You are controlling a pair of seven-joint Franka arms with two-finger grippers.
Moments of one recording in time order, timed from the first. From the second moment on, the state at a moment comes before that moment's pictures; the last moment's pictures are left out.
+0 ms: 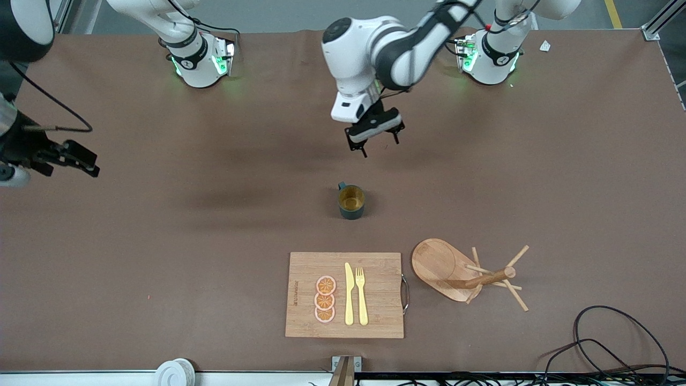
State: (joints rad) left arm -0.70 0.36 -0.34 -1.89 0.72 2.02 -1.75; right arm 0.12 -0.01 -0.13 -1.67 -0.02 1.74 0.02
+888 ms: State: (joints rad) left arm -0.82 0.79 -0.33 -1.63 1.22 2.03 -2.14; right arm 0.12 -0.02 -0.12 -1.61 -0.03 1.70 0.01
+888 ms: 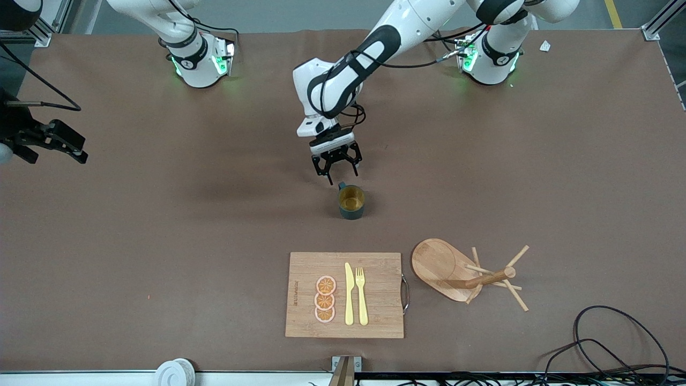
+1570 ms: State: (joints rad) left arm -0.82 0.80 -0.30 -1.58 1.22 2.03 -2.14; right arm 0.09 -0.01 -0.12 -1.57 -0.03 1.71 0.00
